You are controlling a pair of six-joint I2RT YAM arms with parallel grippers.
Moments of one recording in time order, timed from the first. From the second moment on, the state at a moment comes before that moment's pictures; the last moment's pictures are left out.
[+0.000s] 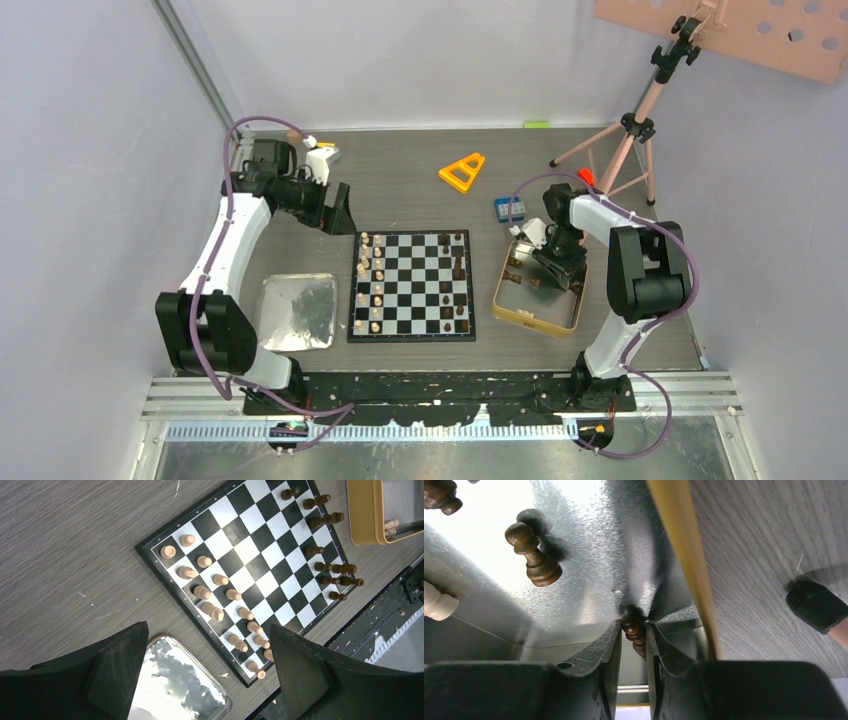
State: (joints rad) left arm -0.05 1.47 1.35 -0.89 0.60 0.29; right arm 0.10 1.77 1.10 -0.98 0.03 -0.72
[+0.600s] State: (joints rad) left arm -0.05 1.47 1.35 -0.89 0.60 0.29; right arm 0.10 1.57 1.25 -0.99 -0.30 -0.67
